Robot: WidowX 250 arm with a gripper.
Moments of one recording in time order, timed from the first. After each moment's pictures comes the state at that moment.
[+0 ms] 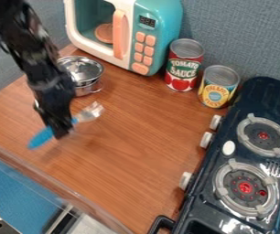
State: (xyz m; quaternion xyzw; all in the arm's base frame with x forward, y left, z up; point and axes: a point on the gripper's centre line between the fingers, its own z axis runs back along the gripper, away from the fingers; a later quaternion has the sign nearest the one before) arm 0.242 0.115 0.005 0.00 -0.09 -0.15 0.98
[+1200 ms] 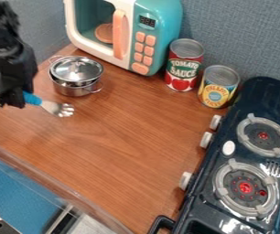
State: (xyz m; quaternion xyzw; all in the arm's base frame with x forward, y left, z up) arm 0.249 0.181 0.006 0.08 -0.02 -0.59 0.80
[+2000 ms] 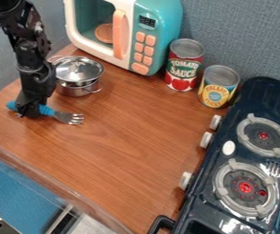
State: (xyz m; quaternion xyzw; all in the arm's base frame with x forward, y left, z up) arm 0.265 0.188 -0.032 0.08 0.03 -0.57 0.82
